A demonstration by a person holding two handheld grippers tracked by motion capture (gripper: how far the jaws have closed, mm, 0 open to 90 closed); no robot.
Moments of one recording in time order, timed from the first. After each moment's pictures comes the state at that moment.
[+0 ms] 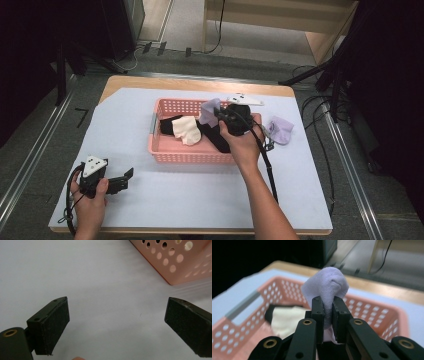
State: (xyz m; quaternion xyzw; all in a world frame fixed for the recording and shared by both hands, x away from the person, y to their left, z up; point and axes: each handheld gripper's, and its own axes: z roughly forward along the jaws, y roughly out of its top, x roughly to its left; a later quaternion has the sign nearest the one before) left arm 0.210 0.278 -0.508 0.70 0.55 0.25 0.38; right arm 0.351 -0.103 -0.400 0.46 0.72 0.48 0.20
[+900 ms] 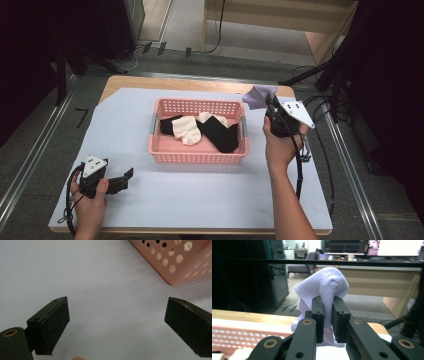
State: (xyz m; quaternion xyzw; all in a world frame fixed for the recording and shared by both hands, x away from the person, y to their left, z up) left arm 0.209 0.278 -0.507 0.70 0.54 0.25 0.38; right arm 0.345 -0.210 -0.409 0.50 0.56 0.52 0.41
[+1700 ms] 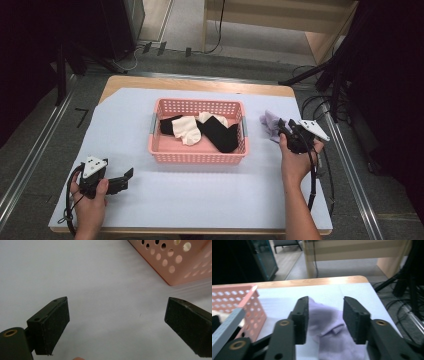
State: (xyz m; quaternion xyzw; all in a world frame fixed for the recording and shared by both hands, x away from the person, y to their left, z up) left arm 0.208 0.278 -0.507 0.70 0.54 0.26 0.38; right arm 0.337 -0.270 -0.472 0.59 0.57 0.46 0.33
